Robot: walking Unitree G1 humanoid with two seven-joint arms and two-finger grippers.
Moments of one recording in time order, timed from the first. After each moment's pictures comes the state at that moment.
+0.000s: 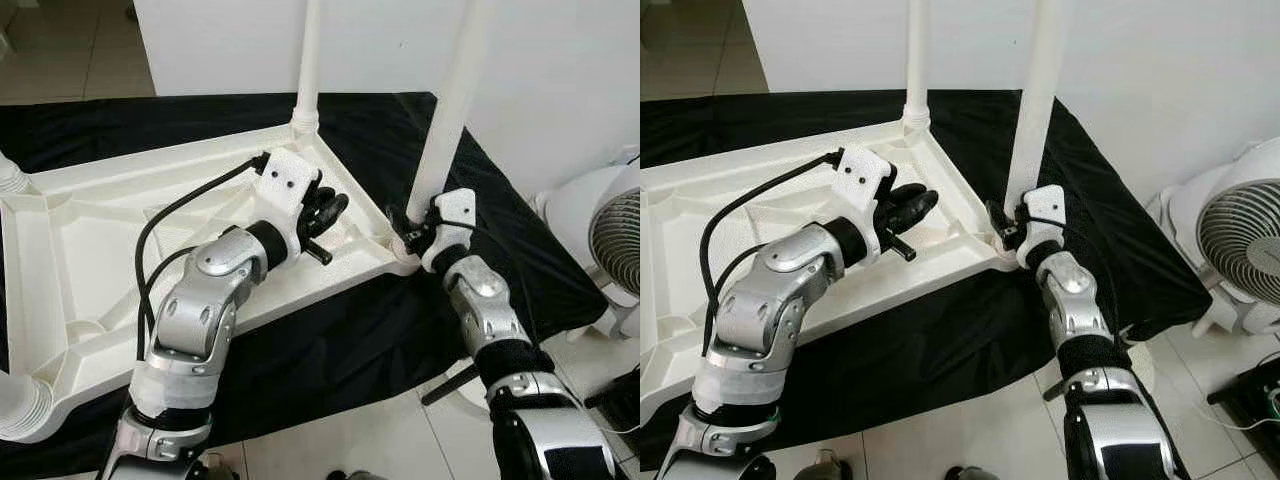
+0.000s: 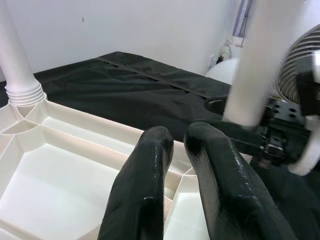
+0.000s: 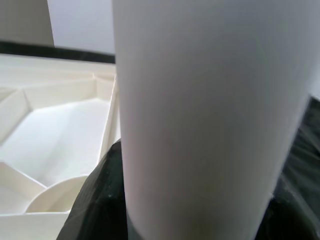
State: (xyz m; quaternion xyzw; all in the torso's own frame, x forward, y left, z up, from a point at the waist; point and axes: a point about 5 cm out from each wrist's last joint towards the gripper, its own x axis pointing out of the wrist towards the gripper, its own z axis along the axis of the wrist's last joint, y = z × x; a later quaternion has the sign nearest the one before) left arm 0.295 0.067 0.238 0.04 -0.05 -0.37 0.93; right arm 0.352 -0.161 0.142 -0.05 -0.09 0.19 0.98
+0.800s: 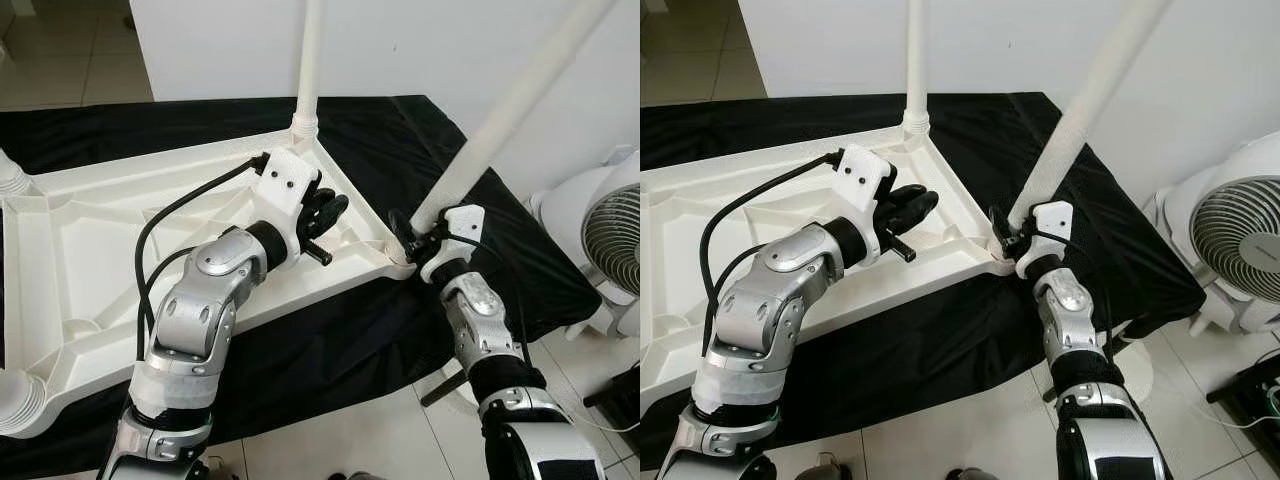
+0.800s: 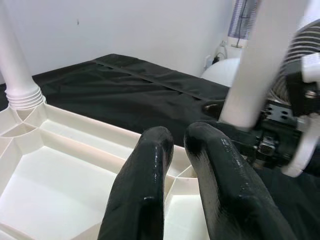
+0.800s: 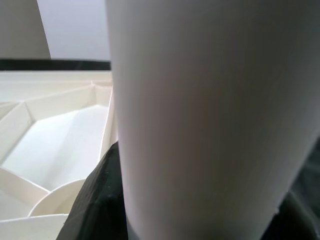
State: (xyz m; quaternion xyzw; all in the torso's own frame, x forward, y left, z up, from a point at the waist) left arm 0.295 0.068 0.237 0.04 -0.04 -0.37 0.93; right arm 0.360 -0.164 0.141 -0.01 -0.07 0.17 0.98
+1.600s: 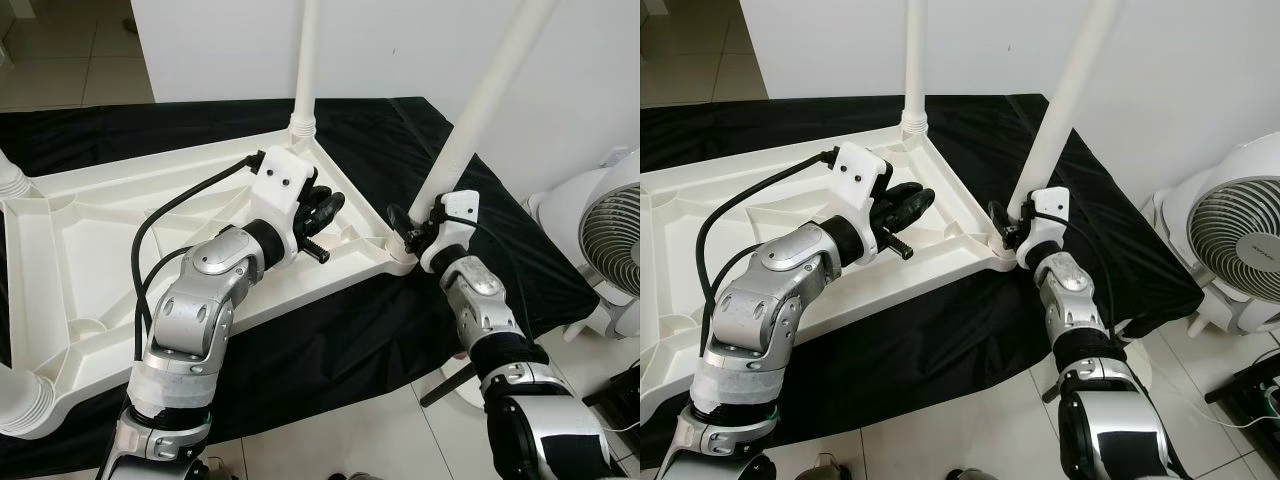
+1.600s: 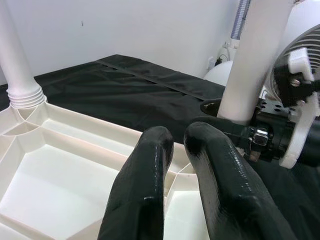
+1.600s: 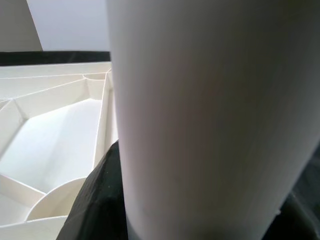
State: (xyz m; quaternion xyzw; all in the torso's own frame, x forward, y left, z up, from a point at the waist) left arm 0.296 0.071 0.238 0.04 -0.05 -0.36 0.93; right arm 0.375 -0.167 0.148 -0.01 -0.03 0.16 0.99
